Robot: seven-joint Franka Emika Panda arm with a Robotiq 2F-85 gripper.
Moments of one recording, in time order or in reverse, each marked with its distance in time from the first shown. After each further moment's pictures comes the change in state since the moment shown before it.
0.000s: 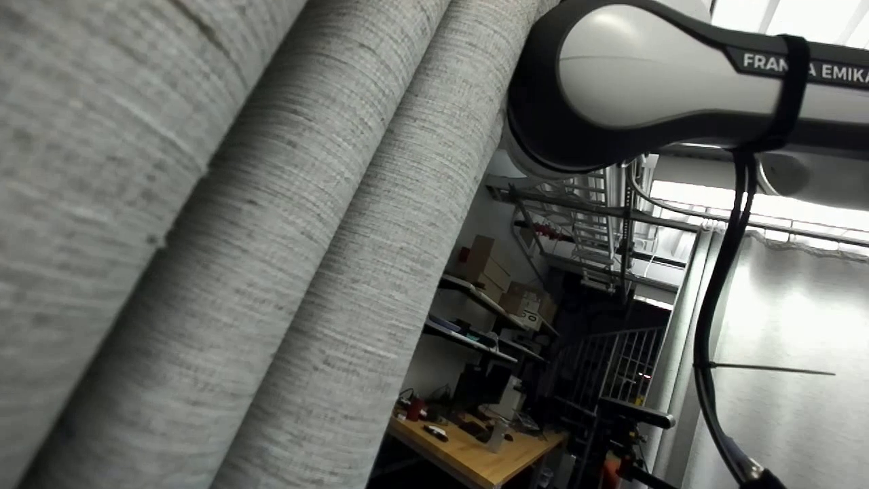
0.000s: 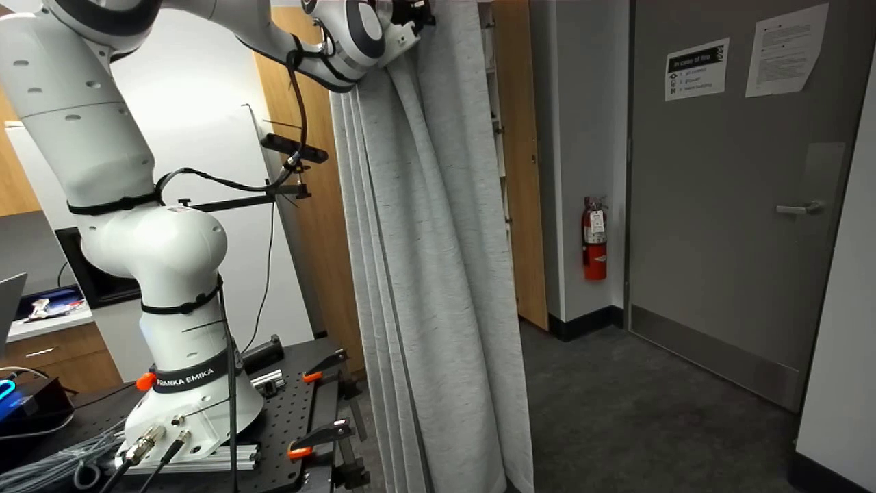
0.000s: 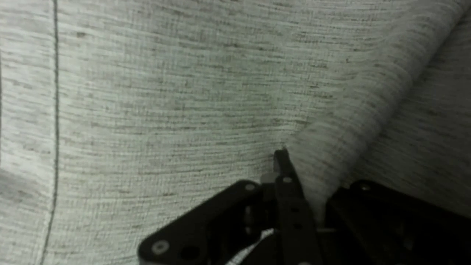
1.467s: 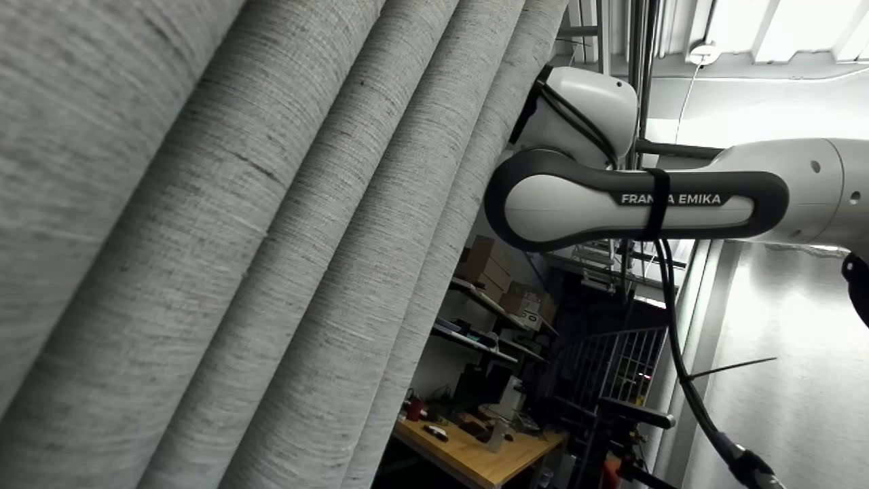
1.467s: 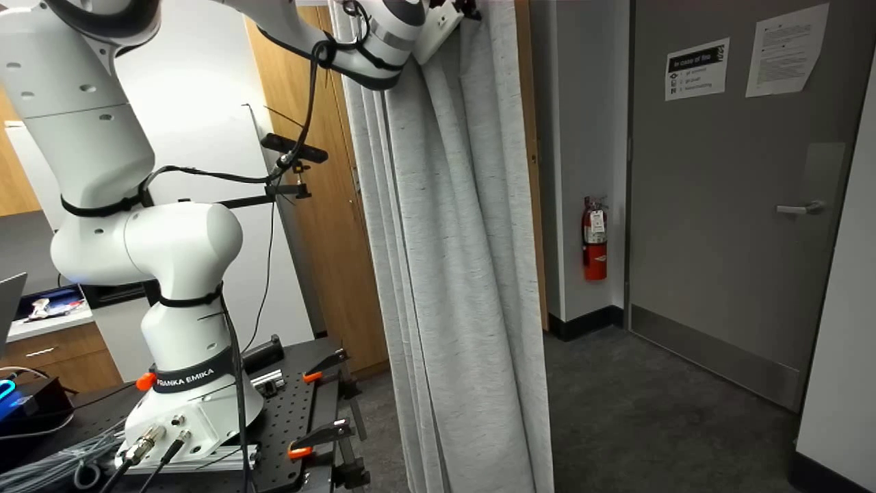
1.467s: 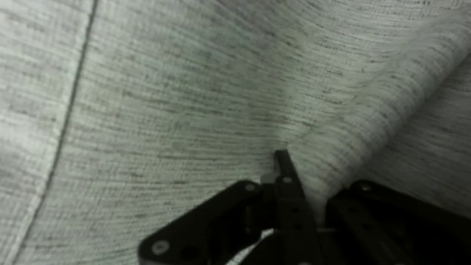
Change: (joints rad) arm 0.501 -0.050 -0.716 0.071 -0.448 -0.076 0.089
